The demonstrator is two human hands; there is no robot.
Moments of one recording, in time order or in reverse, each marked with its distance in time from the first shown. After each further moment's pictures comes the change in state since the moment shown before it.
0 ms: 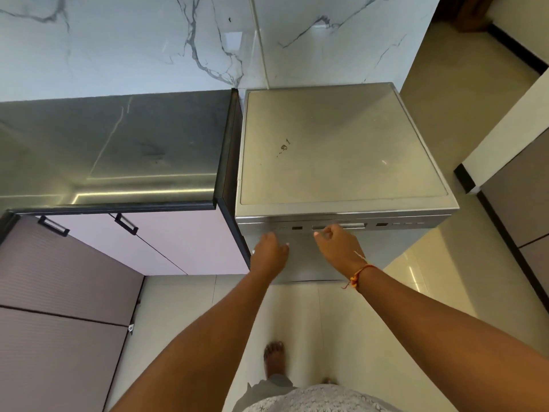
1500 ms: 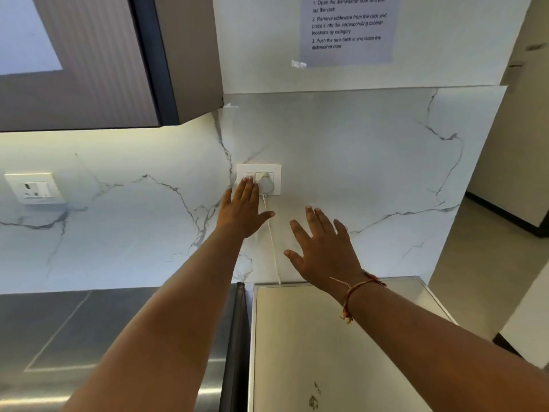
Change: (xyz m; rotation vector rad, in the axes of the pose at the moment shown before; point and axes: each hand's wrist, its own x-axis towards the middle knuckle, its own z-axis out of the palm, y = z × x) left_hand 0.433 0.292 -0.415 0.773 0.627 0.552; right_hand 0.358 -0.356 -0.168 -0.790 0.628 -0.651
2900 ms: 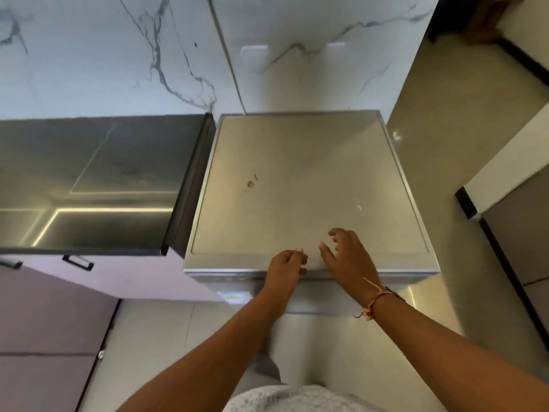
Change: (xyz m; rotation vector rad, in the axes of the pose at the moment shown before) left_hand -0.490 0.366 0.044 -1.427 -0.611 -0.907; right_hand -0.460 0.105 0.041 0.661 -0.415 0.403
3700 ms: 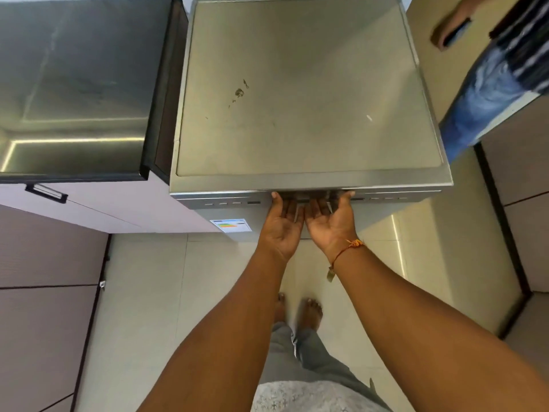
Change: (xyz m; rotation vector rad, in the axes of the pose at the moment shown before) left_hand 0.018 -0.091 0.007 -1.208 -0.011 -0.268; right_hand -0.048 -0.006 0.092 1.980 0.211 1.010
